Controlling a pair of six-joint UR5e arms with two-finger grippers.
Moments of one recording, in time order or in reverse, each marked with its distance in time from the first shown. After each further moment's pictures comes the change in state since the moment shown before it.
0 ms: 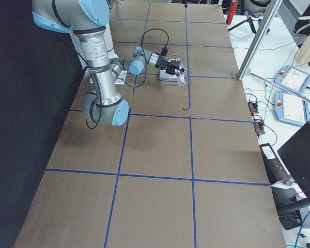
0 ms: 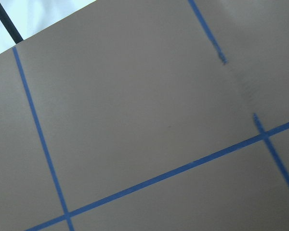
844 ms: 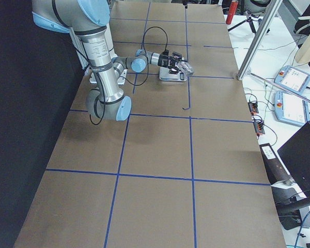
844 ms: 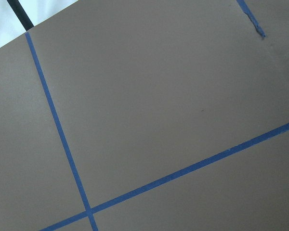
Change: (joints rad) left arm -0.010 0.009 0.076 -0.064 0.000 0.004; right arm -0.003 0.056 -0.067 -0.110 -0.231 -0.494
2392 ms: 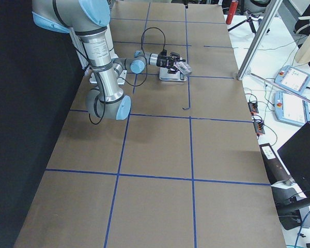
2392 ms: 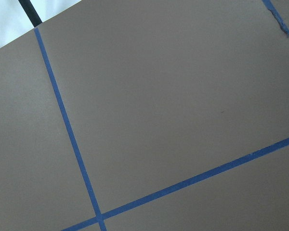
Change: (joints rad) left arm -0.027 -0.006 0.028 -0.027 -0.066 -0.002; right arm -0.025 0.010 -0.044 0.050 -0.008 0.102
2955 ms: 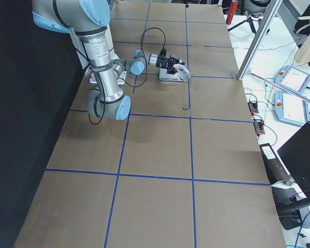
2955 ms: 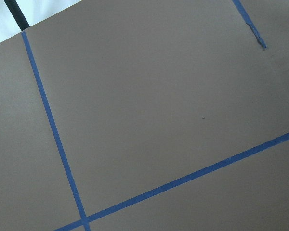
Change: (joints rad) left arm -0.012 -0.004 -0.007 0.002 -0.013 -0.001; right arm -0.003 -0.004 -0.007 0.160 0.095 0.146
